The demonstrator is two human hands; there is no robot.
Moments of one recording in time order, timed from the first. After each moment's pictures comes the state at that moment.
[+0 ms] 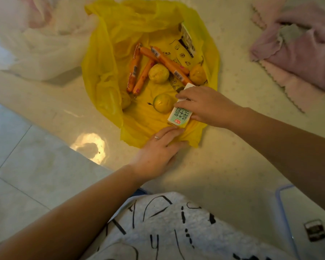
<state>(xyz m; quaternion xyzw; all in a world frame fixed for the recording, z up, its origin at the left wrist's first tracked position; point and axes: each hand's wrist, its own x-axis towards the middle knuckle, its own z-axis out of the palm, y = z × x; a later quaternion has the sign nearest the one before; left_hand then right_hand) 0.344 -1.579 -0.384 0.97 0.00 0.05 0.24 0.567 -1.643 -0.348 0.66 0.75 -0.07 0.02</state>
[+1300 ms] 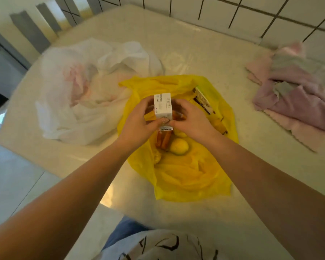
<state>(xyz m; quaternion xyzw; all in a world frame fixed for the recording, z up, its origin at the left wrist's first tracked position) 0.407 -1.386 -0.284 0.78 0.22 0.16 0.56 0.531 -1.503 -0.304 0.77 0.36 -0.27 -0.44</state>
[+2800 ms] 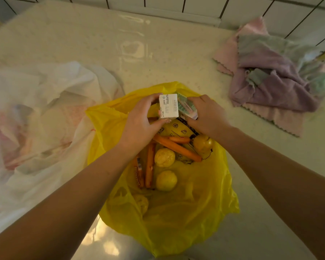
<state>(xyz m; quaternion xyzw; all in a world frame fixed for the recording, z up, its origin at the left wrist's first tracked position) 0.549 -1.362 -0.325 0.85 0.10 0.11 0.50 0.657 -1.540 -0.339 0.96 0.26 -0.10 -0.11</state>
